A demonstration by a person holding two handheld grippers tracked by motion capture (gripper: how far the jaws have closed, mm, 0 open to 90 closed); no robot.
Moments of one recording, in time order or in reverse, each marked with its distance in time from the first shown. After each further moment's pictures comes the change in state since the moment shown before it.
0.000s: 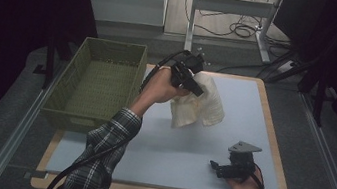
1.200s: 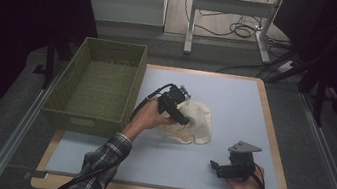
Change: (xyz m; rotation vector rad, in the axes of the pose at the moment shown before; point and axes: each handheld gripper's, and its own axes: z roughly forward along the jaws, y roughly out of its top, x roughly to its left) left arm 0.024 -0.092 0.087 0.011 0.084 -0.051; right arm 0.000 0.000 0.000 -0.001 -0.003 -0.002
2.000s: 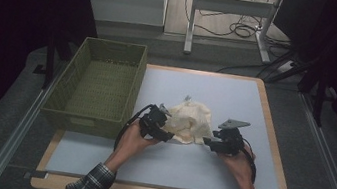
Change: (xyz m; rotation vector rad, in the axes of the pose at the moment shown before) left arm -0.034 -0.083 -0.003 -0.078 0.054 -0.118; right arm -0.014 0.060 0.038 -0.015 0.092 -0.015
